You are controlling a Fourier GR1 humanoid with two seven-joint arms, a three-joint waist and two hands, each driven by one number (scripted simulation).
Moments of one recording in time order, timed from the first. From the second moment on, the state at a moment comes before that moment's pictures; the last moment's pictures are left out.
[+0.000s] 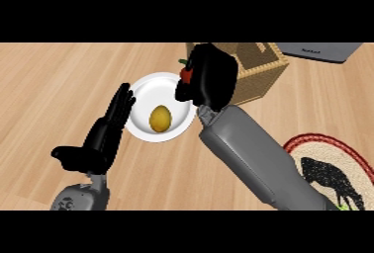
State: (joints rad) left arm -0.14 0.01 -0.12 -1.62 0.00 0.04 0.04; right arm -0.91 -0.01 0.45 -1.17 1.06 -0.36 1.05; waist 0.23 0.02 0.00
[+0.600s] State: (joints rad) left arm -0.15 0.01 -0.09 -1.60 -0.01 0.07 0.05; right arm -1.12 -0.01 0.53 -1.03 1.03 -0.38 1.20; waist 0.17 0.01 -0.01
